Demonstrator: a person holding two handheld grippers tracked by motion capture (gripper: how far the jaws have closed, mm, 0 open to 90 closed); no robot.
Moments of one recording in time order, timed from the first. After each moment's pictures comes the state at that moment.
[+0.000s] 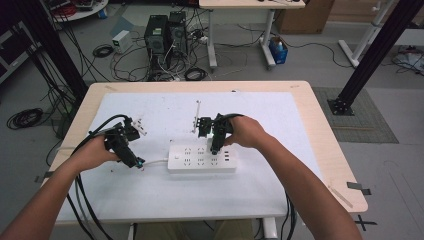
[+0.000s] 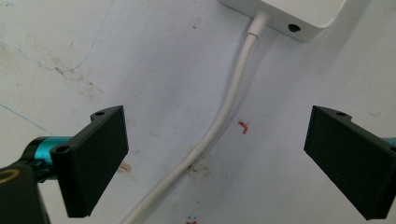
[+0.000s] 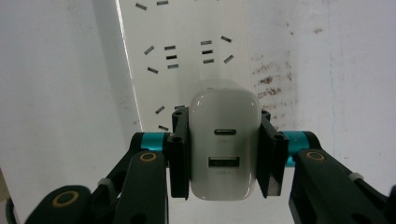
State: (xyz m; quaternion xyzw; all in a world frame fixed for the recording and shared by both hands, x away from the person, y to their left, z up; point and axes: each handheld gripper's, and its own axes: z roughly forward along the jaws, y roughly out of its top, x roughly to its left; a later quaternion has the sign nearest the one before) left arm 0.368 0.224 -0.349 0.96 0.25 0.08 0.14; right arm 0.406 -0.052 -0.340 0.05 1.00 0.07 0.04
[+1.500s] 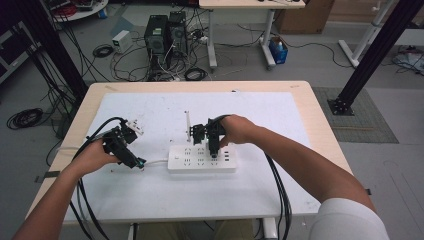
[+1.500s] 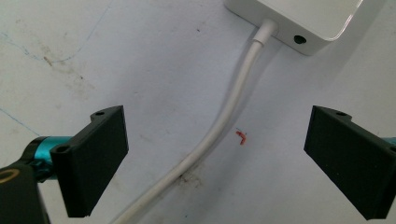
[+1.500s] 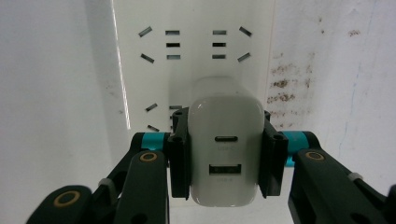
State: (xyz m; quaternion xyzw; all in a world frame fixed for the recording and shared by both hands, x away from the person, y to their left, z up) left arm 0.366 0.232 -0.363 0.94 0.29 0.08 0.18; right arm 0.410 -0.031 -0.362 -0.01 1.00 0.00 0.04
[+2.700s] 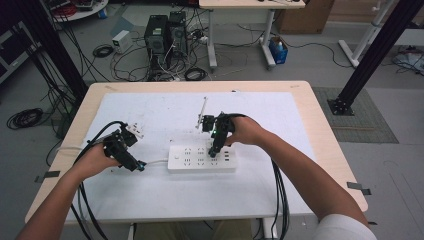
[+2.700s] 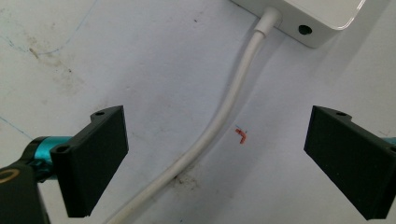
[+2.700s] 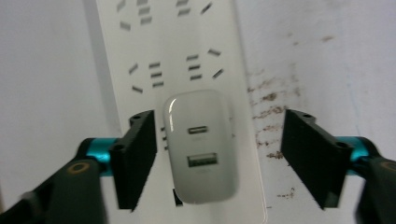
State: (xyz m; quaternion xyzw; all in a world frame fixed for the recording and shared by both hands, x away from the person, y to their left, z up) left arm 0.364 0.236 -0.374 0.93 0.29 0.08 0.19; right arm 0.437 -0.068 -0.357 0.10 0.98 0.15 -0.02
